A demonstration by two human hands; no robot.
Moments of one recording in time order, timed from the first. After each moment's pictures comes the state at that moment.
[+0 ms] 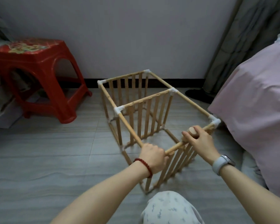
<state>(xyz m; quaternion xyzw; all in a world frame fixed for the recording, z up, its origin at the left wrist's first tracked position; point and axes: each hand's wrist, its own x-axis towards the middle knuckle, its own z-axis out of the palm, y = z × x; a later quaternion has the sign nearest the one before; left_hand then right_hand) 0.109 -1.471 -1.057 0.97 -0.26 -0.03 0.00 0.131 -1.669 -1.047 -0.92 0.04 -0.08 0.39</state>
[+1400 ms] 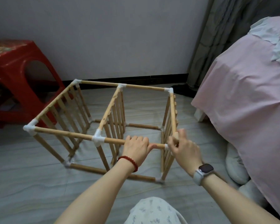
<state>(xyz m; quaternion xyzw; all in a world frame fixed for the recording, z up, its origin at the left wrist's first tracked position) 0.142 -1.503 -1.076 0.98 -0.20 0.02 0.00 0.095 -1.673 -1.020 -0.98 0.01 -0.09 0.19</state>
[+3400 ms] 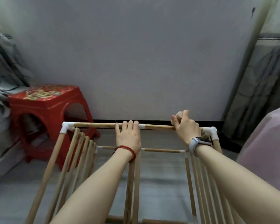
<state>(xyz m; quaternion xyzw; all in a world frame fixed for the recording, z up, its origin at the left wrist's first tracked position) 0.335 -1.383 -0.971 0.98 -0.01 0.21 -0.01 0.358 -1.583 -0.934 -0.94 0.01 -0.22 0.25</state>
